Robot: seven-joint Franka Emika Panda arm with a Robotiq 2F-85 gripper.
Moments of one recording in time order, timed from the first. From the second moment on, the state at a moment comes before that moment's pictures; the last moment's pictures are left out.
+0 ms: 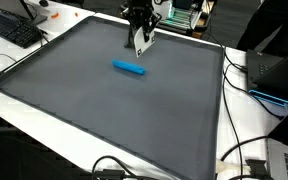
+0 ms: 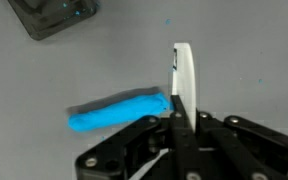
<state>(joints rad) 0.09 0.14 0.10 -2.16 0.18 2.25 0.20</state>
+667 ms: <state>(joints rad) 0.11 0.27 0.10 -2.11 0.08 2.31 0.12</state>
